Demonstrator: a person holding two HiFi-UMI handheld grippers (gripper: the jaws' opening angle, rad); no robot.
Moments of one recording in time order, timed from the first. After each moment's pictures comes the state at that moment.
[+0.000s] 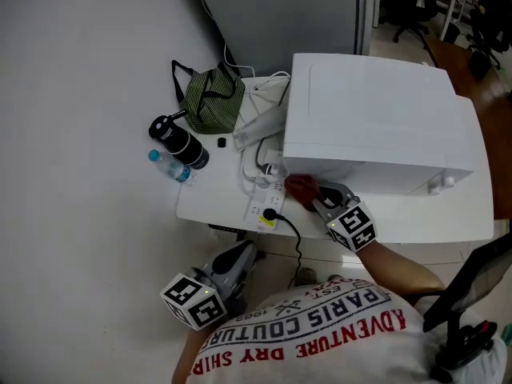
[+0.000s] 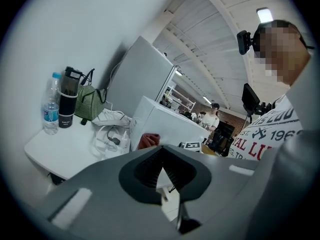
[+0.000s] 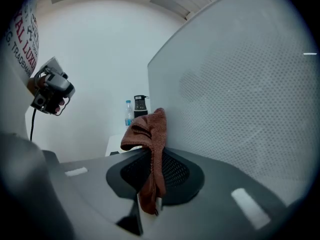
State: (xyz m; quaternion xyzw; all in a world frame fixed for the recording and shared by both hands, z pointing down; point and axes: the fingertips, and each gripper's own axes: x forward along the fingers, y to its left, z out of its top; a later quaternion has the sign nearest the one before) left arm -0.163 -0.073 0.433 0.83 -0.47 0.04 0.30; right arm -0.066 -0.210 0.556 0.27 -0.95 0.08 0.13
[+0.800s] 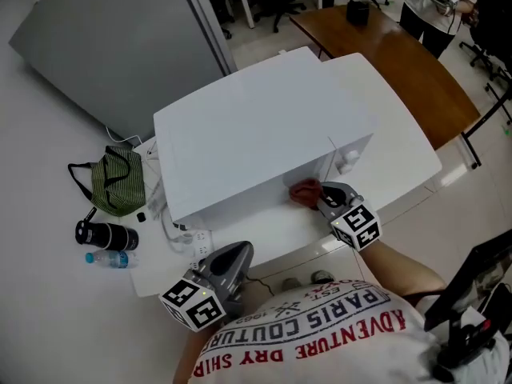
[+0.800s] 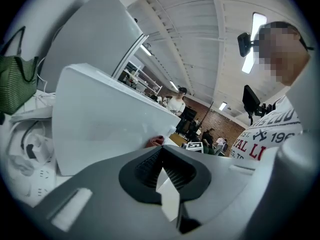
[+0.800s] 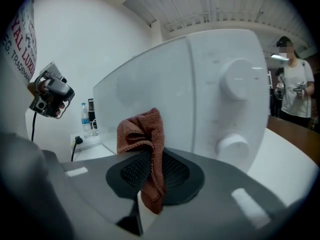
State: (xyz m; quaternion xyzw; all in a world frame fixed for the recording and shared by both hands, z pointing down) left arm 0.016 -0.145 0.442 0.92 -0.24 0.09 0.30; right arm 0.189 -0.207 0.559 0.51 -0.84 0.12 0.14
